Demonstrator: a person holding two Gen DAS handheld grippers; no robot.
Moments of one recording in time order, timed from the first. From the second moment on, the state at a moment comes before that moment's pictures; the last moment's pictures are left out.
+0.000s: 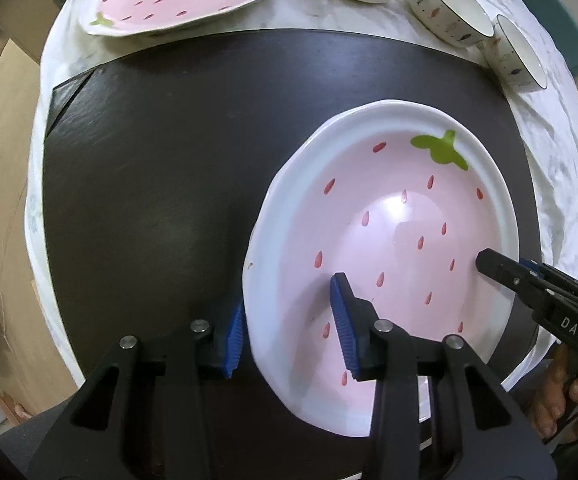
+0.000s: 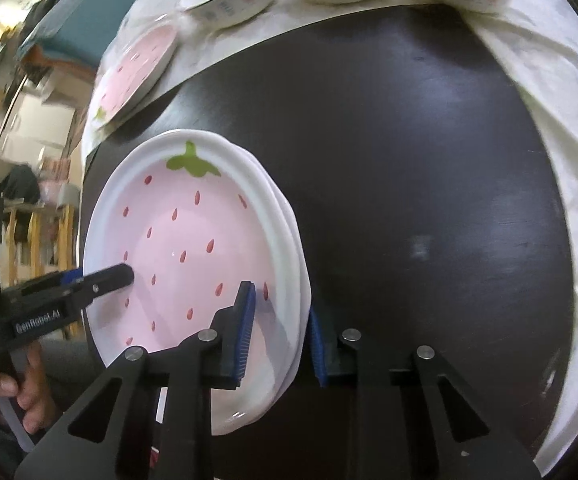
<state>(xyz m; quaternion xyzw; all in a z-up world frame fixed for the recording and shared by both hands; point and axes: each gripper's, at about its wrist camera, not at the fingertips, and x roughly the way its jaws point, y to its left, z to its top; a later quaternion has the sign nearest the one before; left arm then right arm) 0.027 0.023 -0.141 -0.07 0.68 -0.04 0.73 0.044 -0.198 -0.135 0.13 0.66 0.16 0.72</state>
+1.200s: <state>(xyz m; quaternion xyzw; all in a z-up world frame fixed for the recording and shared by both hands) 0.033 0.036 -0.106 -0.02 0.58 0.03 0.81 0.043 -0.216 -0.105 0.12 0.59 0.09 0.80</state>
